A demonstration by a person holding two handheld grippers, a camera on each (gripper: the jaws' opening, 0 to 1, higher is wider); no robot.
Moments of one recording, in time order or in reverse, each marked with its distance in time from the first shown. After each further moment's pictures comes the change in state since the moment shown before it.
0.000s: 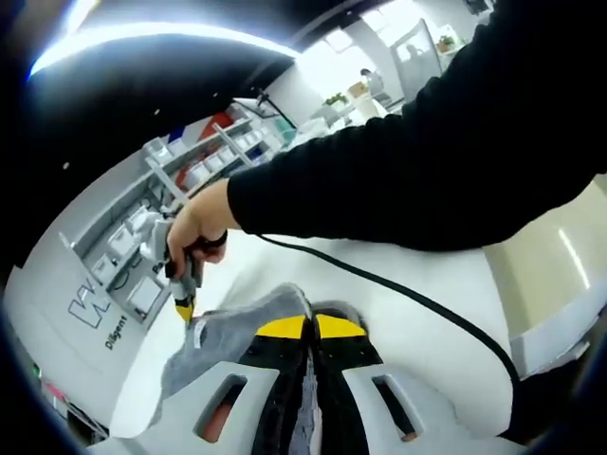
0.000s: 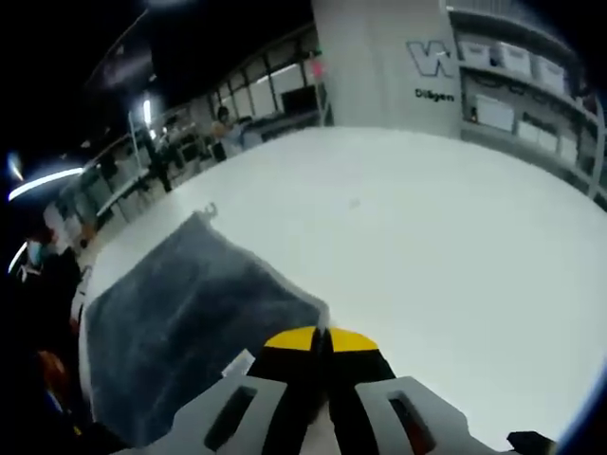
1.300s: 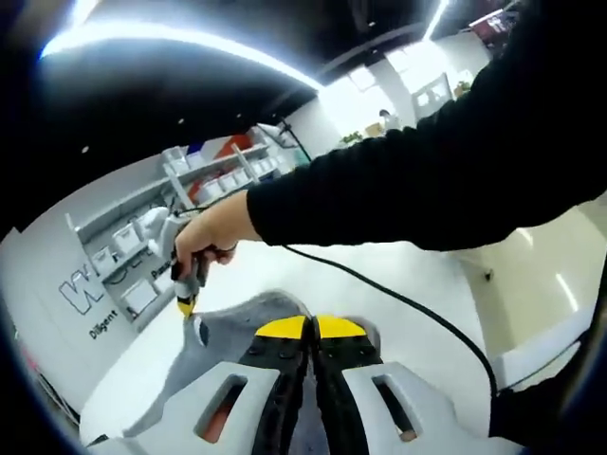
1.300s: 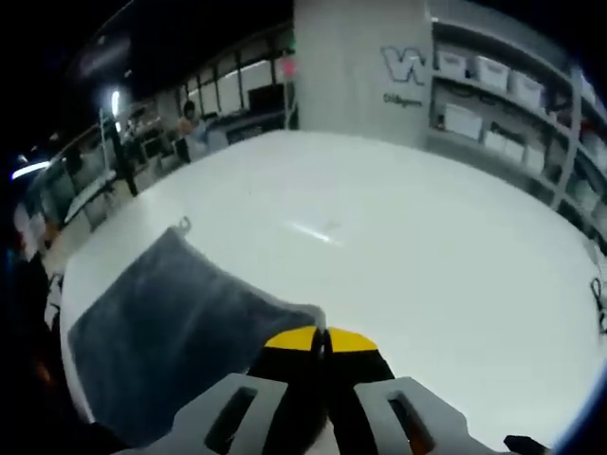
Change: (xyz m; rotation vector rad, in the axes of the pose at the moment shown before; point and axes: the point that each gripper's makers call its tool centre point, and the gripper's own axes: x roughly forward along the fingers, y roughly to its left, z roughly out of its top) left arm -0.045 0.038 0.012 -0.138 -0.158 0.013; right arm -0.017 0.009 0.034 -0.013 0.016 -0.218
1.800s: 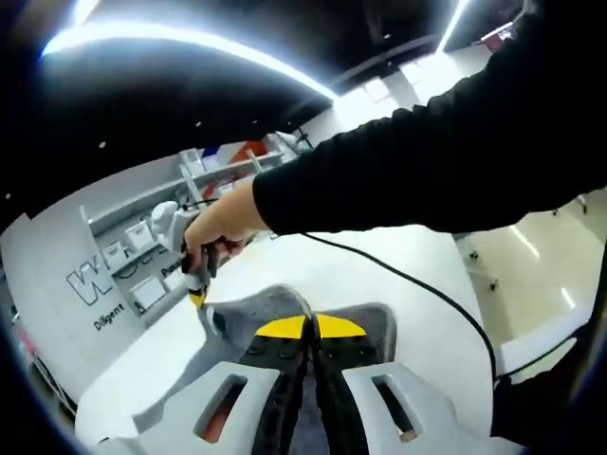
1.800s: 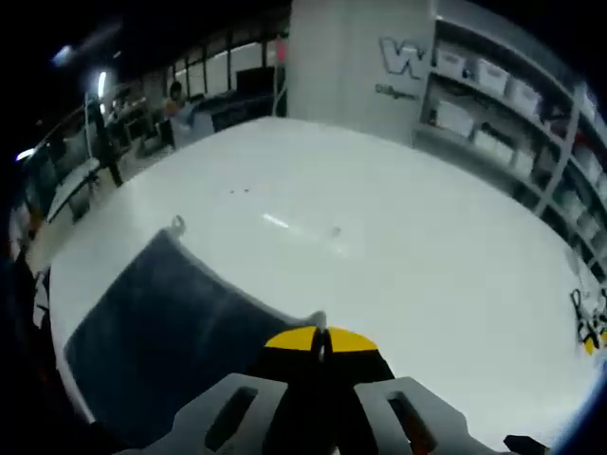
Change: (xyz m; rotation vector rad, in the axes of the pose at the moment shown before) left arm -0.044 0.034 -0.012 -0.048 -0.042 0.053; right arm -0.006 0.034 0.018 -0.029 0.067 -0.097
